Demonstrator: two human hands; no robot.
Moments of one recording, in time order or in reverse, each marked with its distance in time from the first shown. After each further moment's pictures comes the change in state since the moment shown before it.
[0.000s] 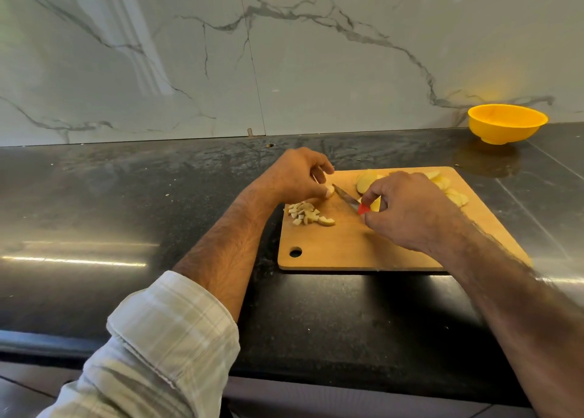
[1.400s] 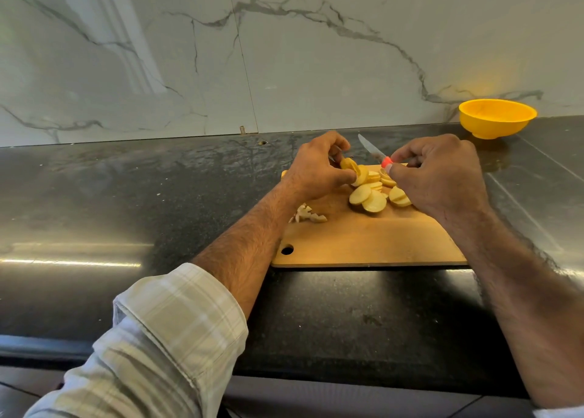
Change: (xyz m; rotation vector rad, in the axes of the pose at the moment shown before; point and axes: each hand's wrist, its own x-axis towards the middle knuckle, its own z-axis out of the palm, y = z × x) left_hand 0.022 0.031 0.040 -0.198 0.252 0.107; right_hand 0.018 0.039 -0.017 0.170 0.502 -0.011
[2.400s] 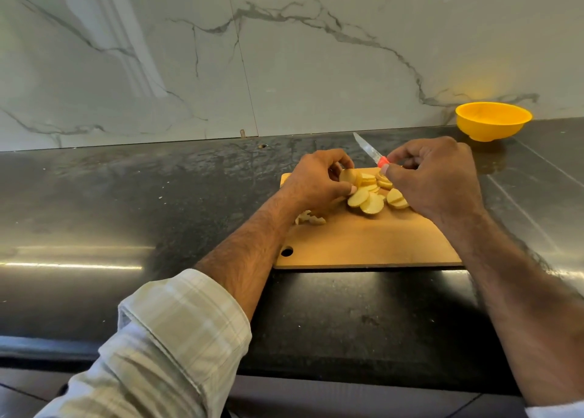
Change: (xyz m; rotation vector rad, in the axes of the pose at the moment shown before) left_hand -0.010 0.004 0.000 0.077 -0.125 -0.057; right_hand -0.001 0.000 -0.002 0.063 0.030 -0.033
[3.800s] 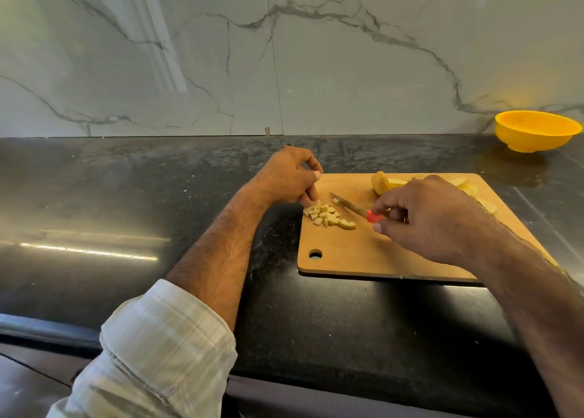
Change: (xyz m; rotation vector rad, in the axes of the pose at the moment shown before) left_hand -0.036 -0.046 -0.077 -0.099 -0.001 -0.198; right_hand -0.022 -0.045 0.006 -0.249 -0.648 -0.184
